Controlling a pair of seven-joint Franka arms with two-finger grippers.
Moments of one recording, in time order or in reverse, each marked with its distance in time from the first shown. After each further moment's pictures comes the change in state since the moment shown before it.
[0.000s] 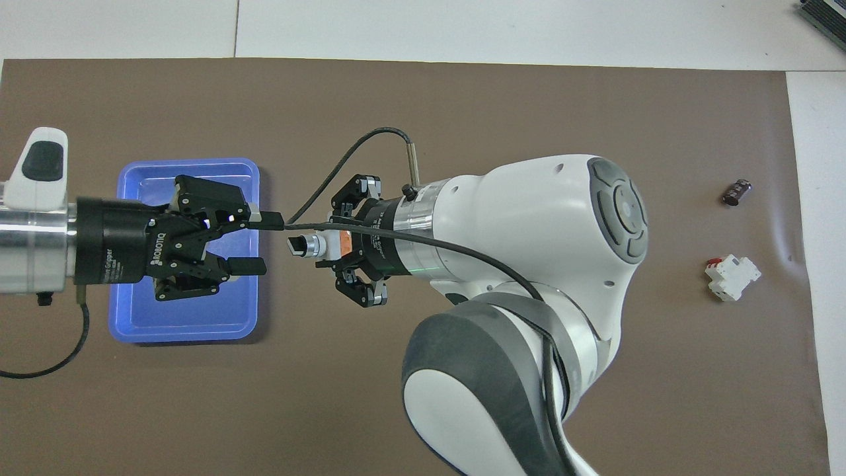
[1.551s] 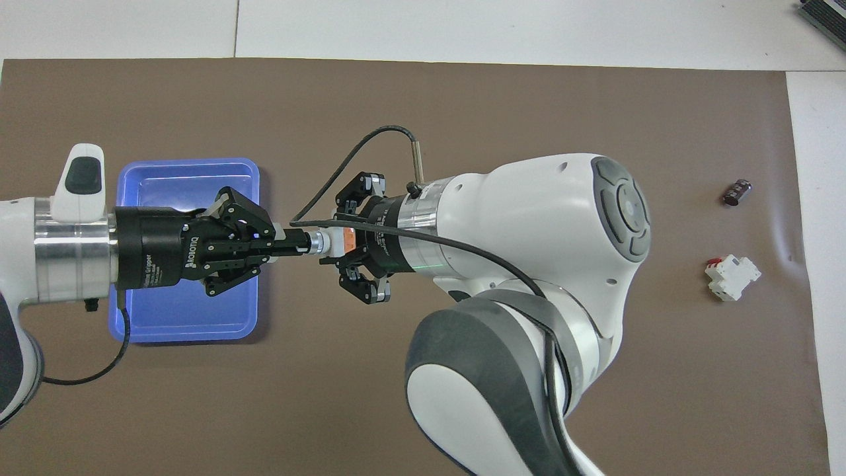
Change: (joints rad) left arm -0.053 -0.013 0.003 -0.077 -0.042 0.135 0.033; right arm 0.001 0.000 -0.008 -0.004 0.000 0.006 -0.001
